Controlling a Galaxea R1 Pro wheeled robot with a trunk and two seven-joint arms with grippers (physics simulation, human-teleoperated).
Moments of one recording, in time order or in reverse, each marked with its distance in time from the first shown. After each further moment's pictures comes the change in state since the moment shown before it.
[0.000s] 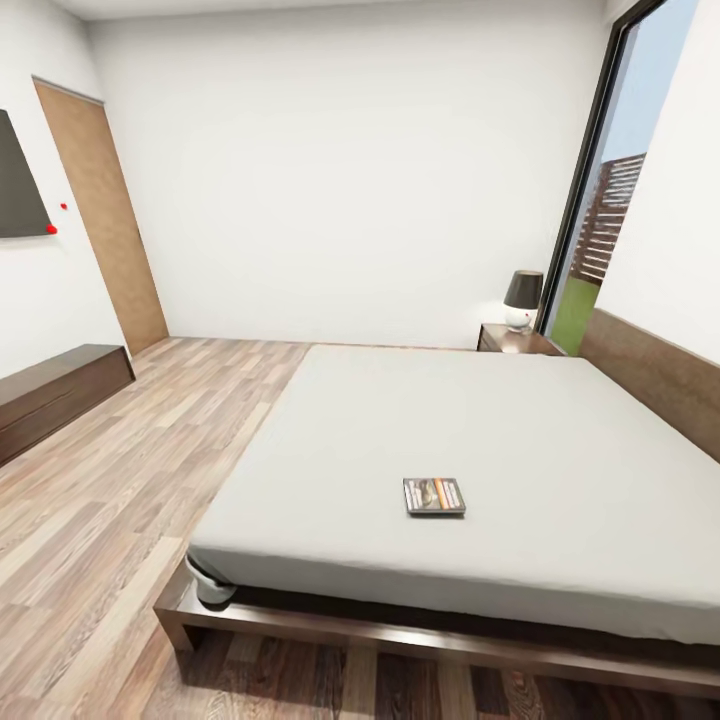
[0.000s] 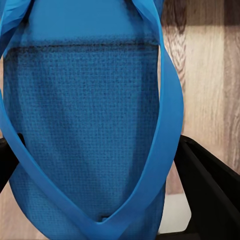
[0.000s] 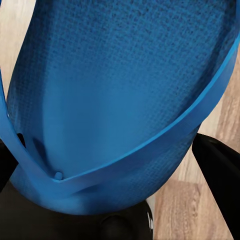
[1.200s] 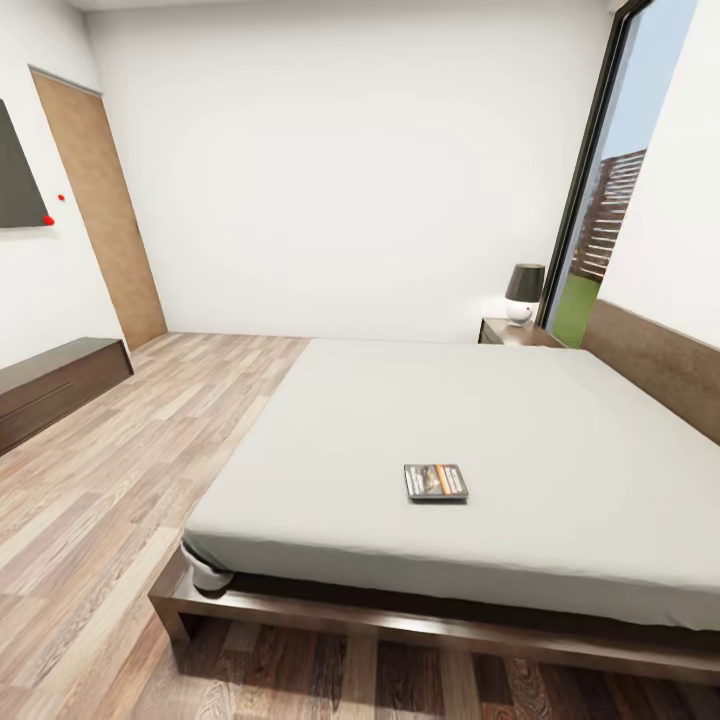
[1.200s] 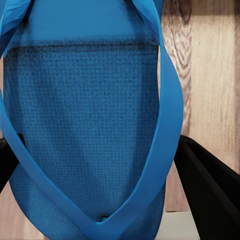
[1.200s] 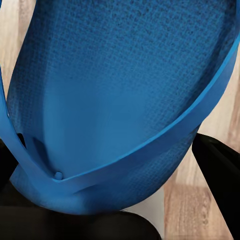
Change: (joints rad) left arm -0.014 -0.001 0.000 -0.006 0.000 0.016 -0.001; right arm -0.003 0.005 -0.006 -0.028 -0.014 0.060 -0.015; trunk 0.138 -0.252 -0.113
